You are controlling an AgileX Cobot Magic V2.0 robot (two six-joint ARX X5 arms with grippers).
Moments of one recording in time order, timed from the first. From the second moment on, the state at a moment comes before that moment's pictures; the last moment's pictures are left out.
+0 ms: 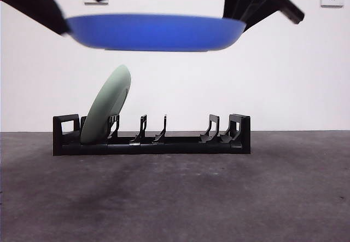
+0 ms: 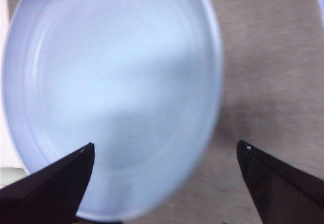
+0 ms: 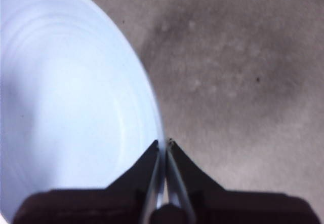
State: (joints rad) left arm -1.05 1.04 0.98 -0.77 -0.33 0.84; right arm 0.52 1.55 1.49 -1.04 -0.36 0.13
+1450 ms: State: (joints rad) left arm -1.07 1.10 0.98 -0.76 -0.11 0.75; right arm 0.45 1.42 1.56 -1.05 -0.26 0.11
